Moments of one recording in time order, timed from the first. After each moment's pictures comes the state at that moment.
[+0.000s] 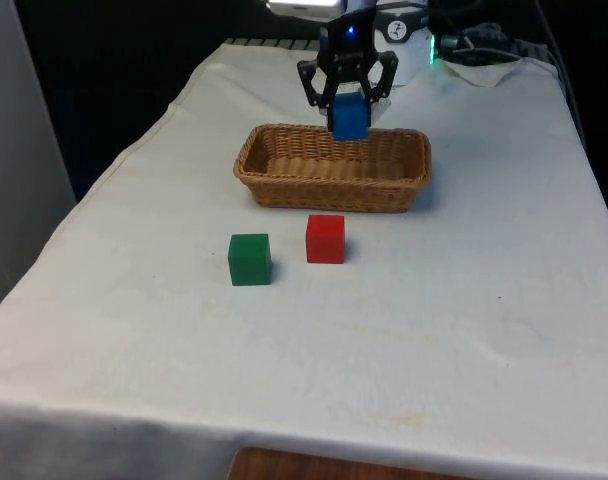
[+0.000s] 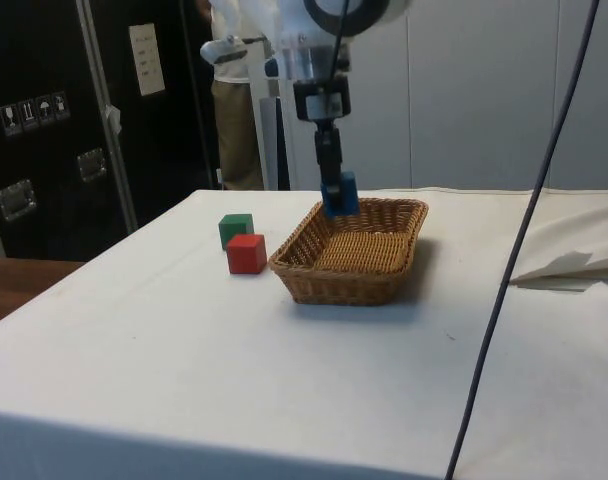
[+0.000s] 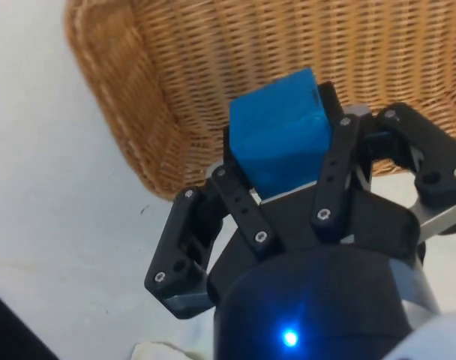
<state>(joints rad) 0.03 0.07 -0.14 -2.43 0.01 2.47 -0.42</state>
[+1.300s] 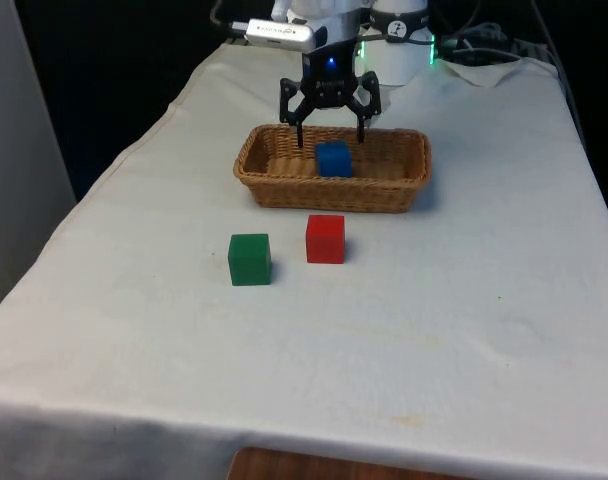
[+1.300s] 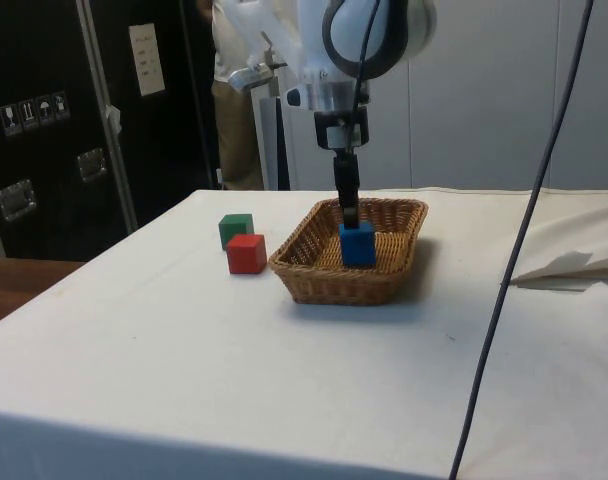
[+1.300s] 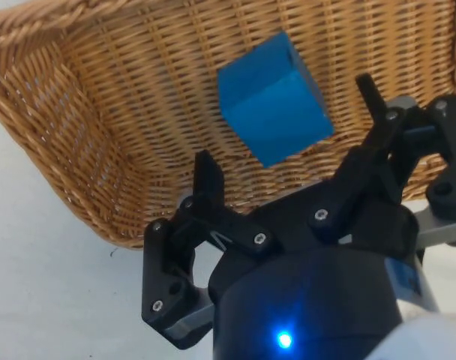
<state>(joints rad) 0.03 0.15 -0.19 -2.48 0.01 2.61 -0.46</state>
